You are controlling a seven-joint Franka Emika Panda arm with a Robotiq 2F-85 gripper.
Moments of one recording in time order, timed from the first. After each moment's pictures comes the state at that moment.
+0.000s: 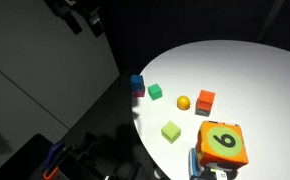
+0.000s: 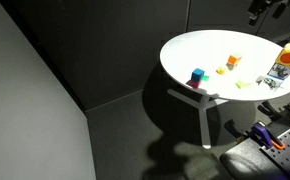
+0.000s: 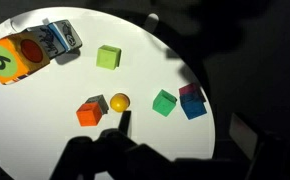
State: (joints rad) arm -0.07 -0.50 0.10 -2.54 -0.09 2.14 0.23
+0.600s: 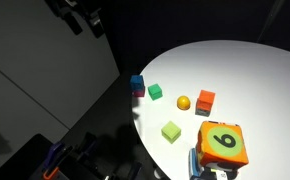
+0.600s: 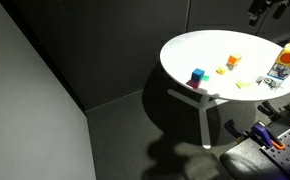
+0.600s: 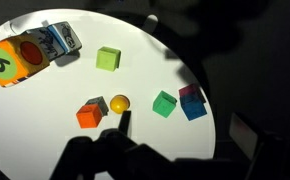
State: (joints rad) arm -0.07 -0.50 0.10 -2.54 -0.09 2.14 0.23
